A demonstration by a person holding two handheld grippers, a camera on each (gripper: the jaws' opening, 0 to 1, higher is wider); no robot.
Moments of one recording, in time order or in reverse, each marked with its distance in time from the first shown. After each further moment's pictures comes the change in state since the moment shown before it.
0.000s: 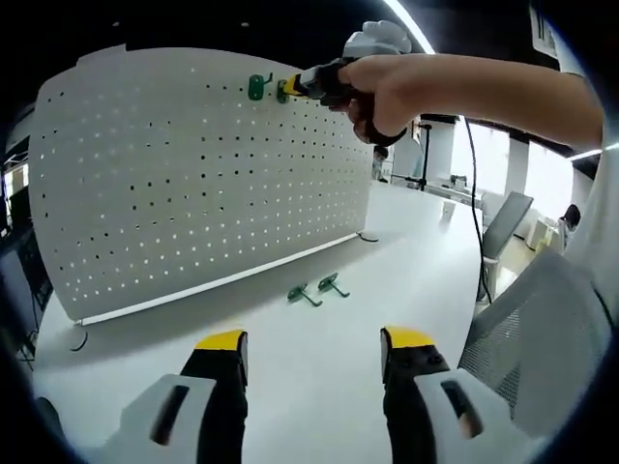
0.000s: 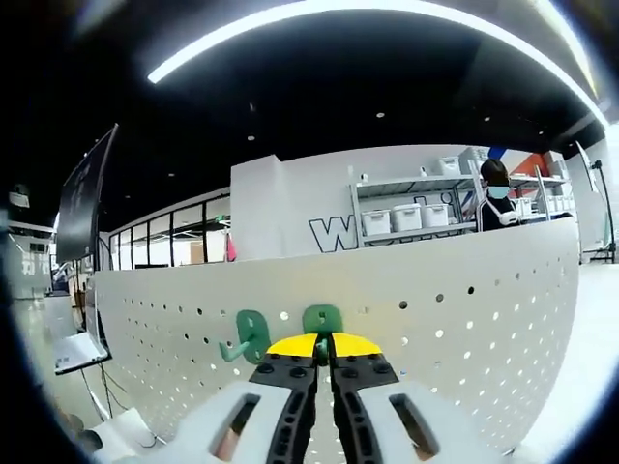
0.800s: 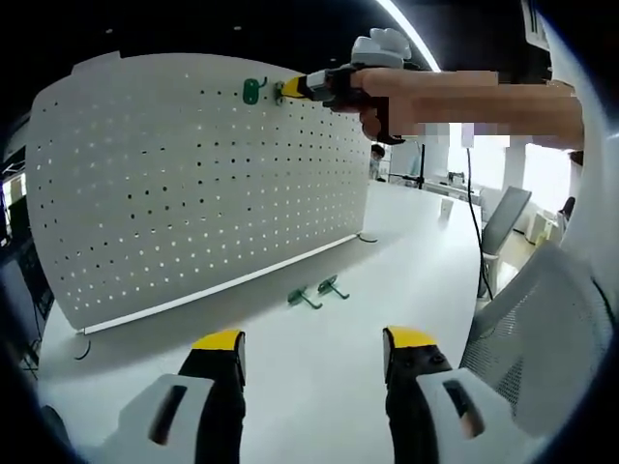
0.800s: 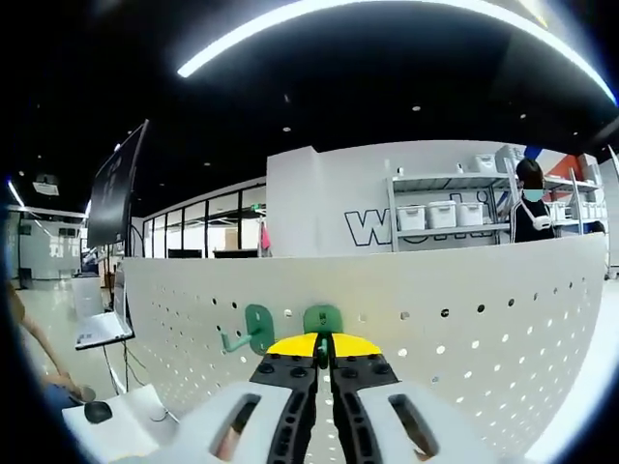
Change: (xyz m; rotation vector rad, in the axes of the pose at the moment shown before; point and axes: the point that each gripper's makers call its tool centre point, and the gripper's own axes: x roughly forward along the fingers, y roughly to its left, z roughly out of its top) left arm 0.000 -0.001 0.005 0.033 -0.009 -0.001; right arm -0.006 0.001 0.003 -0.044 0.035 0.171
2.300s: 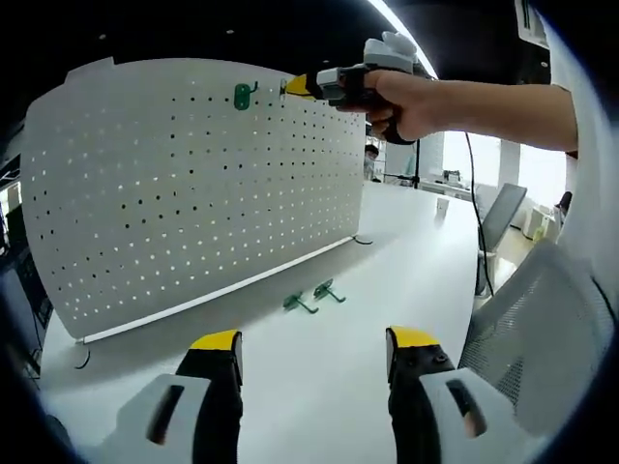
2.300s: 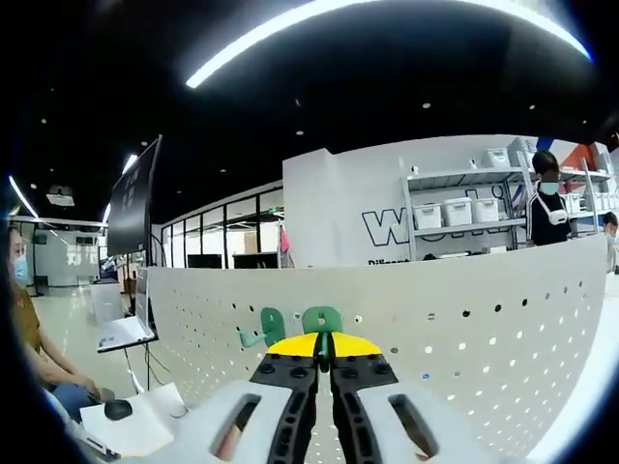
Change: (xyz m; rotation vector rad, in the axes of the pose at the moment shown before) left arm 0.001 -0.008 0.007 0.030 -0.009 -0.016; right arm -0.021 -0.001 0.009 0.025 0.000 0.102
